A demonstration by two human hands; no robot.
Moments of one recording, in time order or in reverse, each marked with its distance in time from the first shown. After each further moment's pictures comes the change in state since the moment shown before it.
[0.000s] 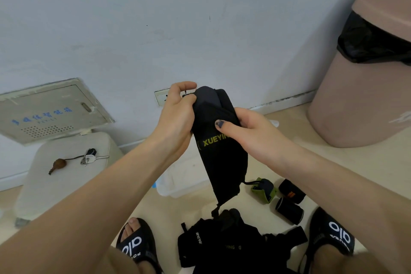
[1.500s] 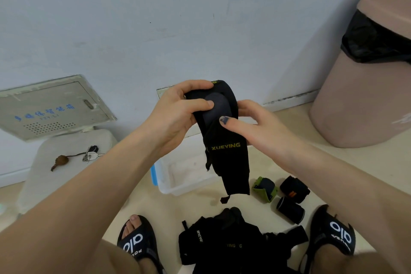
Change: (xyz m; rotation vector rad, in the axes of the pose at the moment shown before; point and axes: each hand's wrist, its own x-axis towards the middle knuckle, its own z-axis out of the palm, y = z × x) left_hand 0.011 0.003 -0.026 -0.033 -0.286 0.059; right_hand 0.003 0.001 -0.008 -0.074 0.062 0.063
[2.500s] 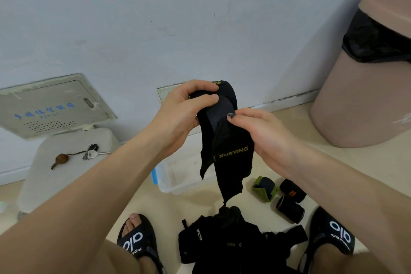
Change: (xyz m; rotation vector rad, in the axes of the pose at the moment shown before) left_hand -0.003 -0.004 0.006 0.069 0.006 0.014; right_hand -0.004 0.001 0.007 0.357 -0.014 0.094
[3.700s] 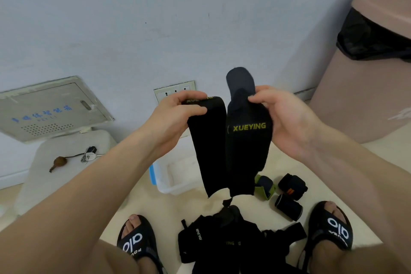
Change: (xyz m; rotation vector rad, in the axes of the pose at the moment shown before) left_hand 0.006 -0.010 -0.010 0.098 0.071 -0.118; right_hand 0.000 -0.028 -0.030 0.301 0.044 0.034
